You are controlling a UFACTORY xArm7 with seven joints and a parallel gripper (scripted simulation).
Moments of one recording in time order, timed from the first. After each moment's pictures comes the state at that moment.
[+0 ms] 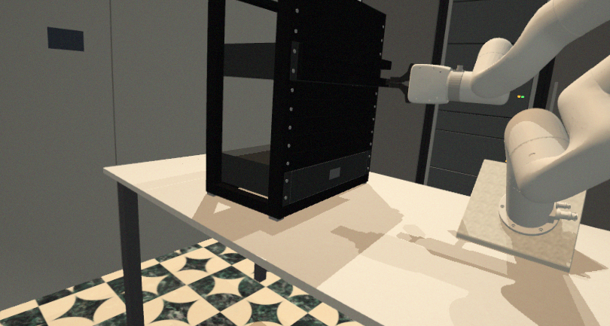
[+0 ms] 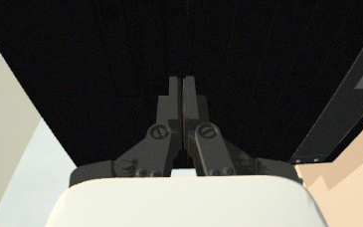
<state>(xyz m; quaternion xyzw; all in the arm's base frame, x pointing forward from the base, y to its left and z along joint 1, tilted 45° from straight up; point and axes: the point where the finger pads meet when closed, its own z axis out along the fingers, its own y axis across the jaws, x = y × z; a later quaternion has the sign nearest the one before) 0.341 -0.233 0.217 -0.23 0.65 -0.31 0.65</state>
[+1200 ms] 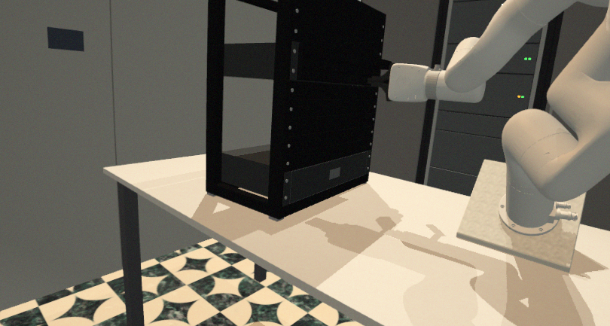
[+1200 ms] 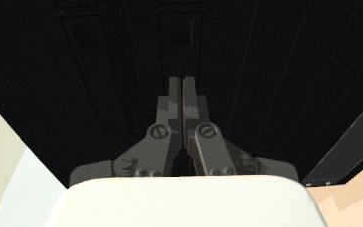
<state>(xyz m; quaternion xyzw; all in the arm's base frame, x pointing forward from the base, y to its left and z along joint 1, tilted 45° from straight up) 0.396 -0.238 0.220 -0.23 0.65 -0.31 0.65</state>
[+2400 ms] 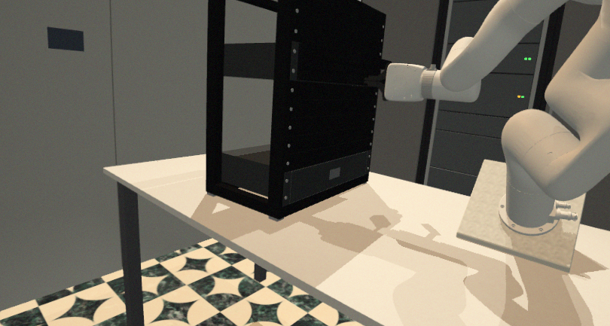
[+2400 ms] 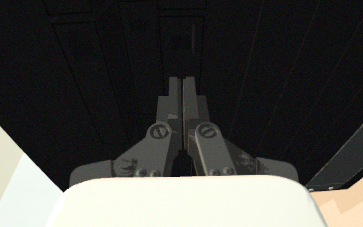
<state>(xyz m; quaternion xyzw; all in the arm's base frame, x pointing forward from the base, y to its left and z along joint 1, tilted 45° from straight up) 0.407 -0.239 0.221 -0.23 0.65 -0.31 0.65</state>
